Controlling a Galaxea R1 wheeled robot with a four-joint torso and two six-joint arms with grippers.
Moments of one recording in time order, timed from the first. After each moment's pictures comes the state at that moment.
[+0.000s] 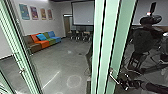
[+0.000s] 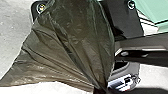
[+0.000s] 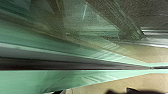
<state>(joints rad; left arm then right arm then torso) 1.50 2.83 -2.44 -0.05 0.05 0.20 -0.56 2.54 -2.23 0.09 -0.27 0.95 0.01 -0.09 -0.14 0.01</state>
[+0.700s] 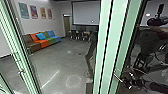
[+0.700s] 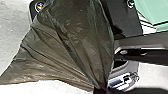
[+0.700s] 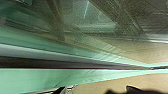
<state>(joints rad) 1.50 2.83 -2.44 -0.05 0.06 0.20 -0.55 2.50 -2.26 0.10 -0.23 1.00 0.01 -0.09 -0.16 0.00</state>
